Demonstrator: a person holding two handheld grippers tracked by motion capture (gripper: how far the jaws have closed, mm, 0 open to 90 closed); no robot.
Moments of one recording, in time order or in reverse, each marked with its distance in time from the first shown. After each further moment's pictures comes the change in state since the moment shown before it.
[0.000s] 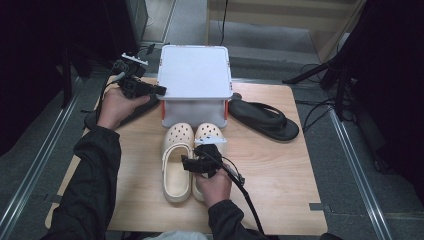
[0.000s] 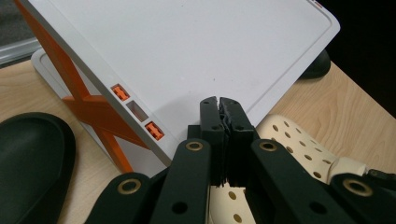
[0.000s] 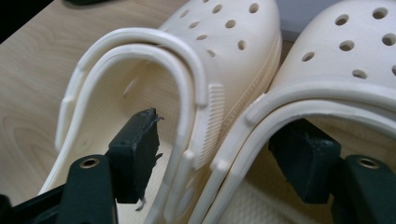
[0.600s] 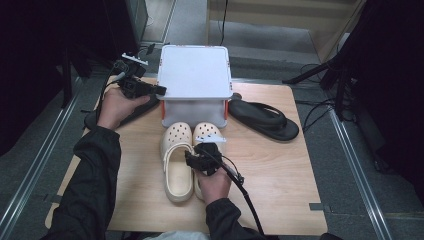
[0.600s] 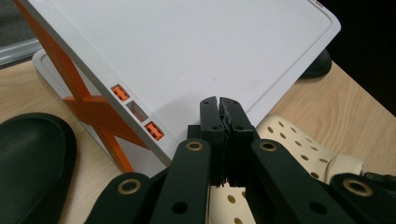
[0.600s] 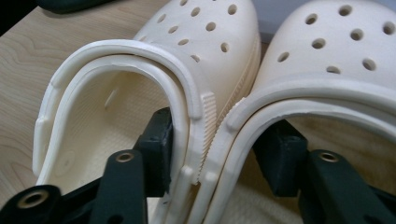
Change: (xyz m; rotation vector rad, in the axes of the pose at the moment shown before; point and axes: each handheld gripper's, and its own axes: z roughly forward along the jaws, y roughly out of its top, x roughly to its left) left arm 0.000 0.000 0.000 -0.002 0.003 0.001; right arm -0.002 0.001 0.005 -0.019 -0.044 0.031
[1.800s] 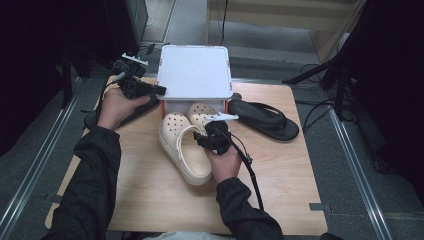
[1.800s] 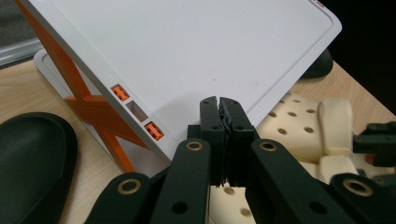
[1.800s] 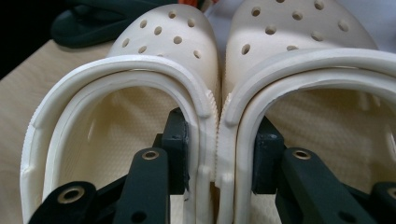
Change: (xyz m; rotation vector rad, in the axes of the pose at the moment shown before) left arm -0.001 0.000 0.000 -0.001 0.005 -0.003; right arm -0.037 0.052 -0.005 -0.020 0.072 -0.043
